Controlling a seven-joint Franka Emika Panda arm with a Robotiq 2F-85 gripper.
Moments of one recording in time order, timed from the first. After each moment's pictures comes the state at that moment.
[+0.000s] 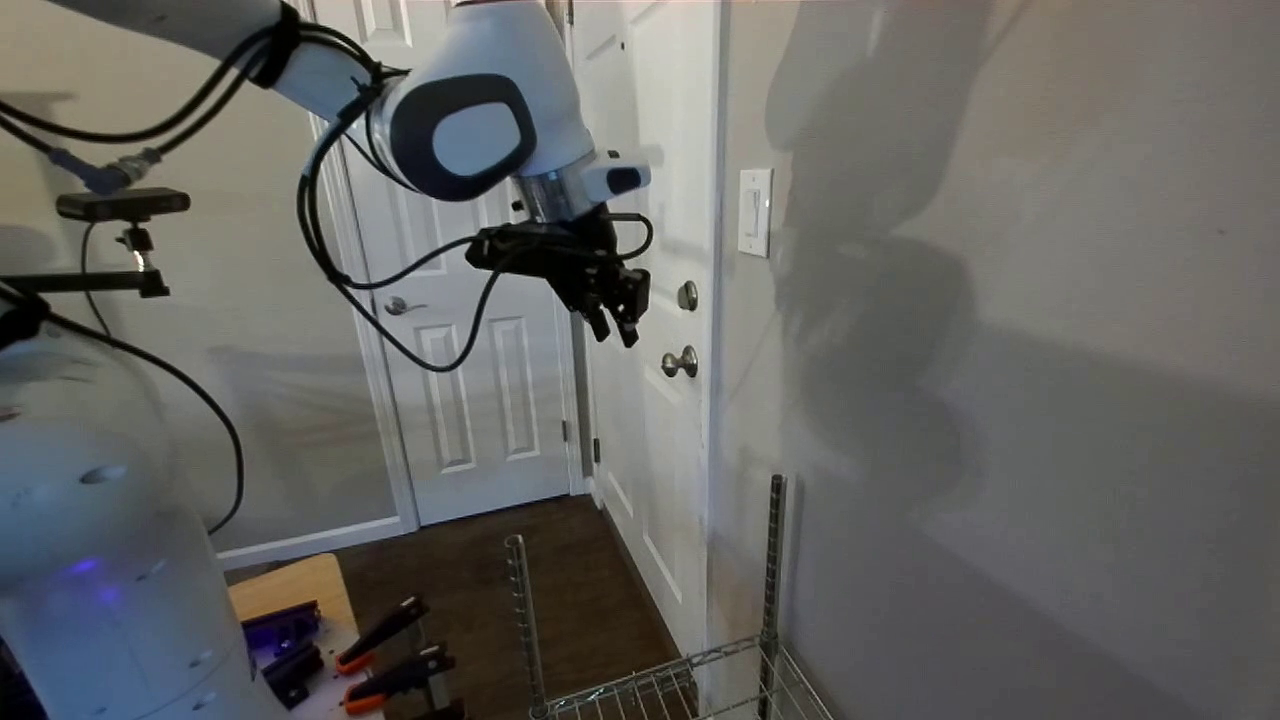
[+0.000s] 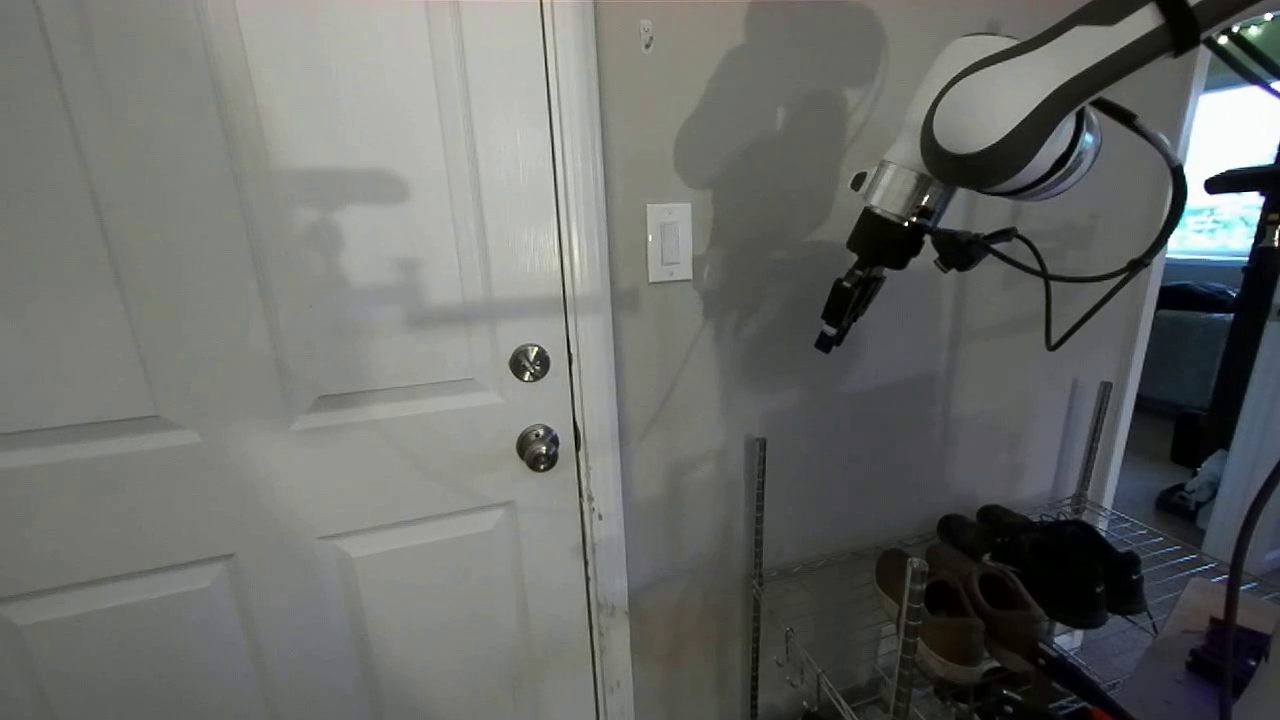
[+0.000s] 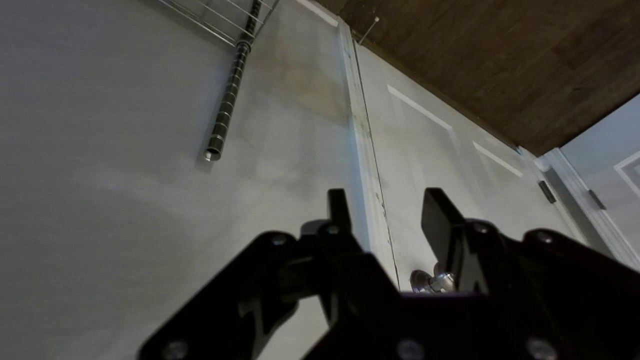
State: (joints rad) arm 0.13 -0.55 -0.09 -2.65 0.11 2.51 -0.32
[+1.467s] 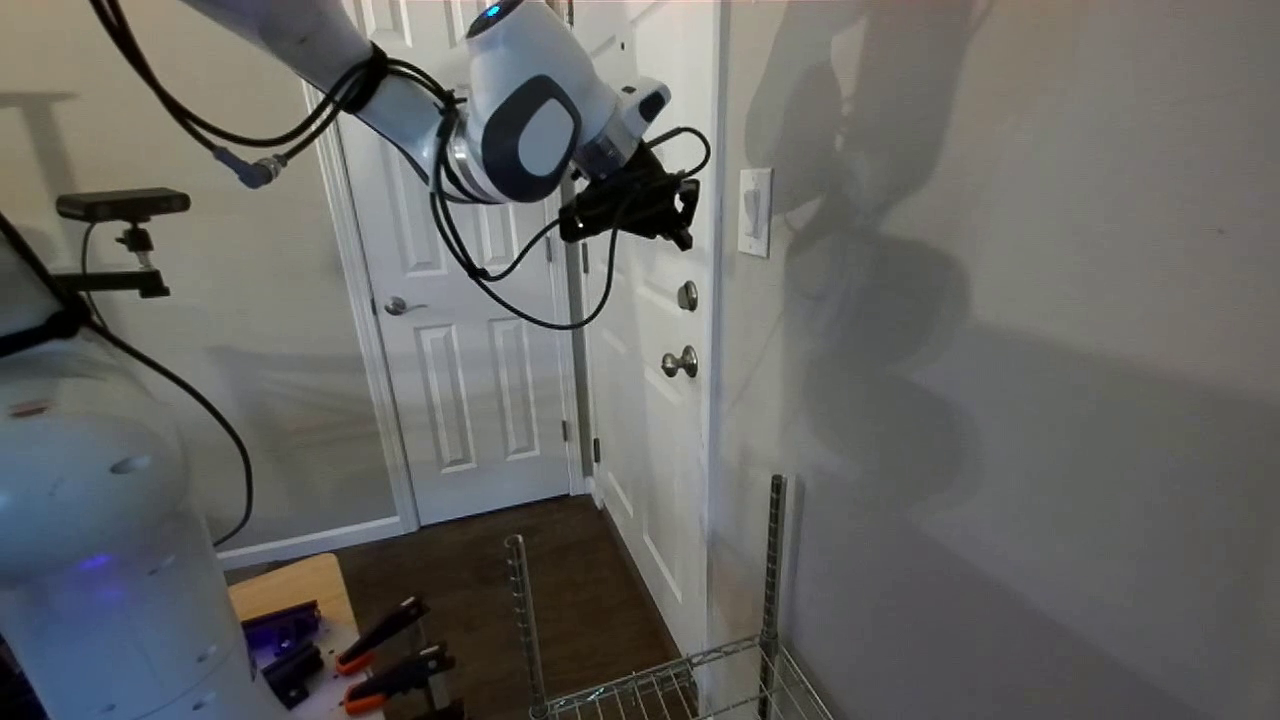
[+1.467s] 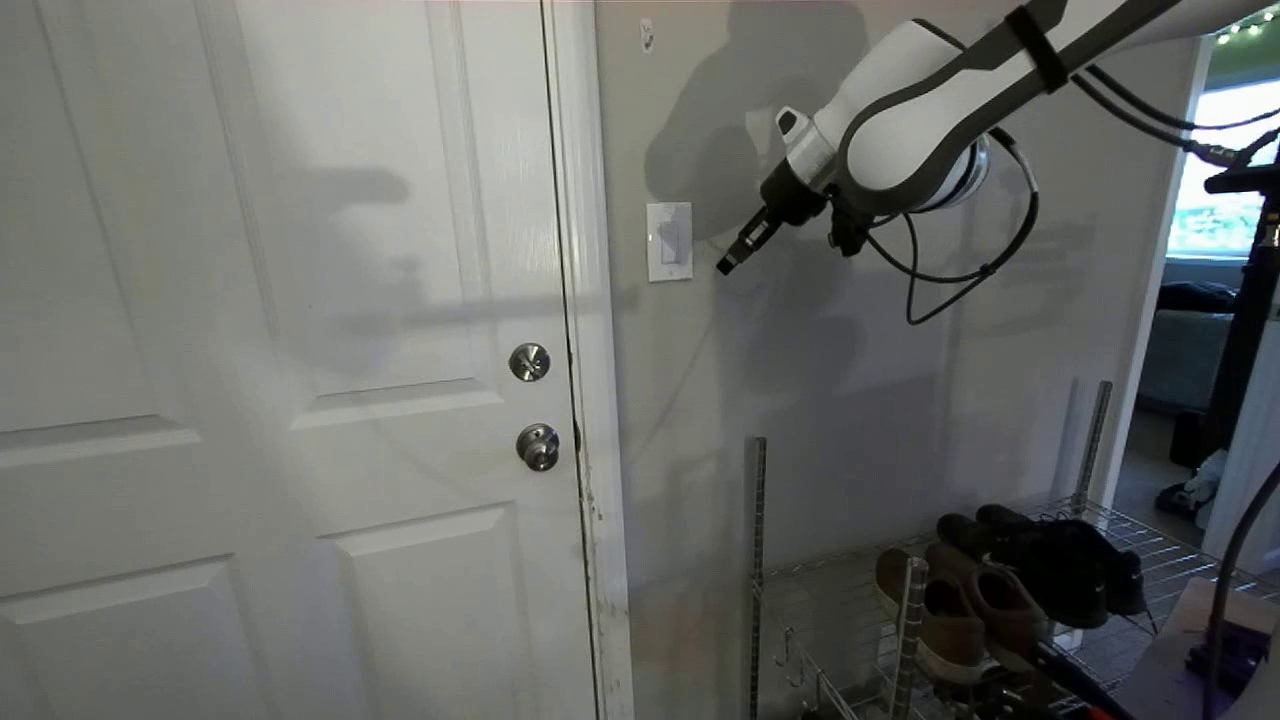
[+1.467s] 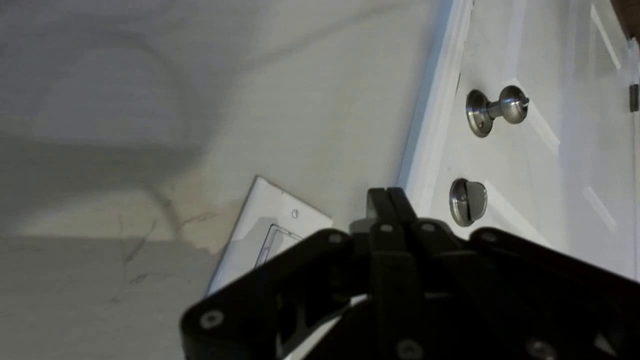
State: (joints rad) arm 0.22 -0.29 -0.09 -2.45 -0.03 3.03 -0.41
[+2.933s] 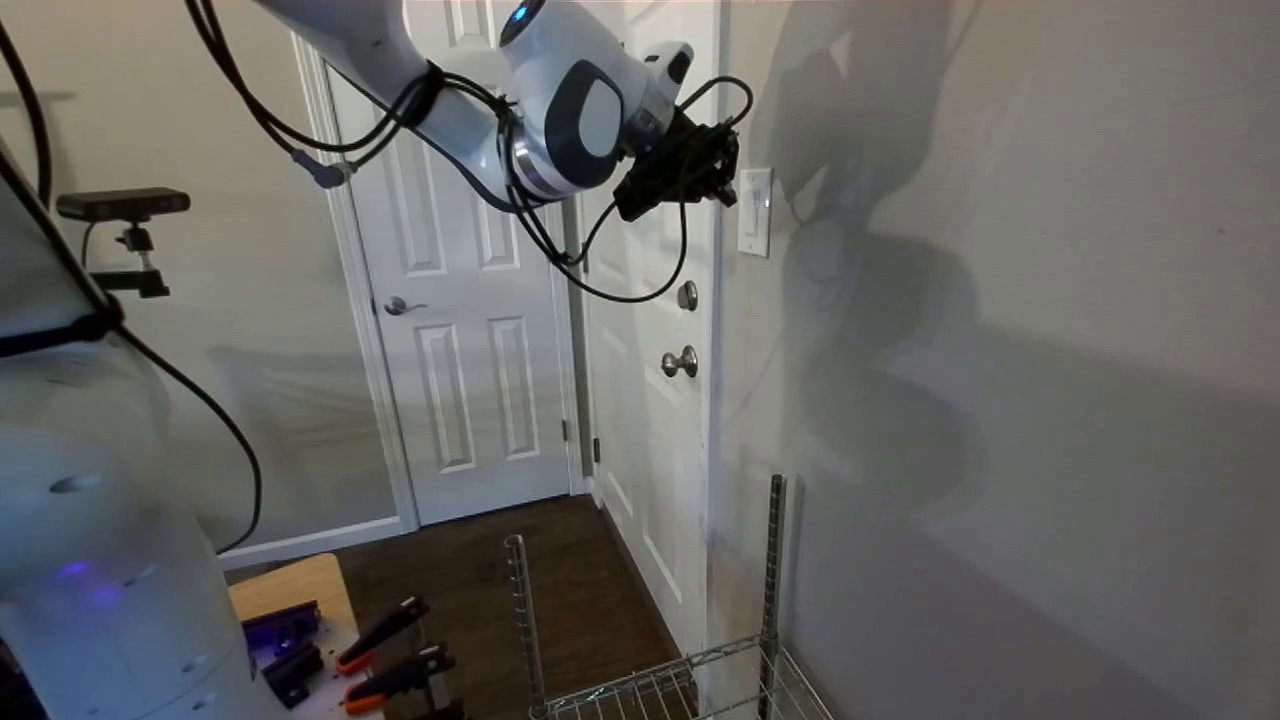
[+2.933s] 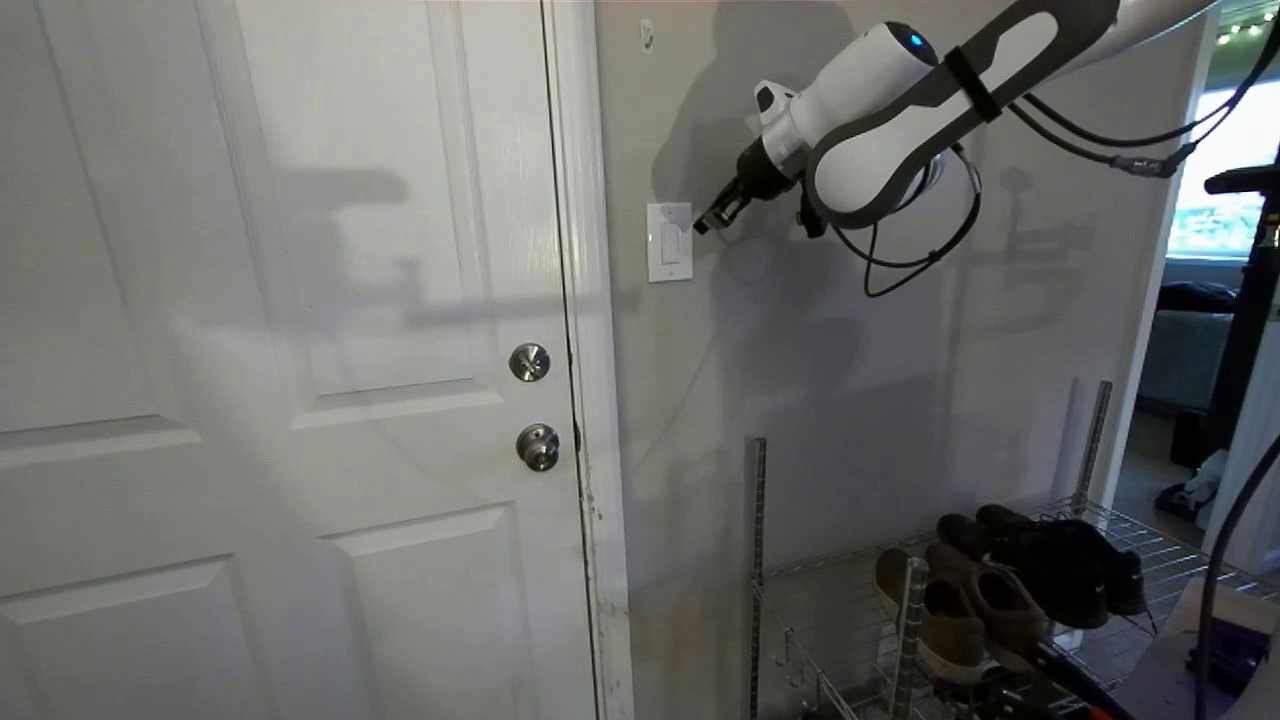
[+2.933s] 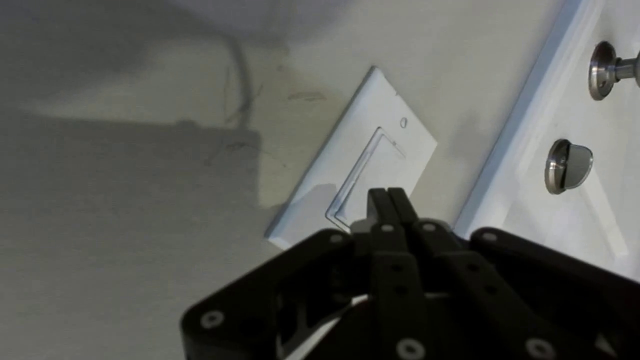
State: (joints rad) arm 0.05 -0.14 0.02 -2.29 -0.22 3.20 -0.40
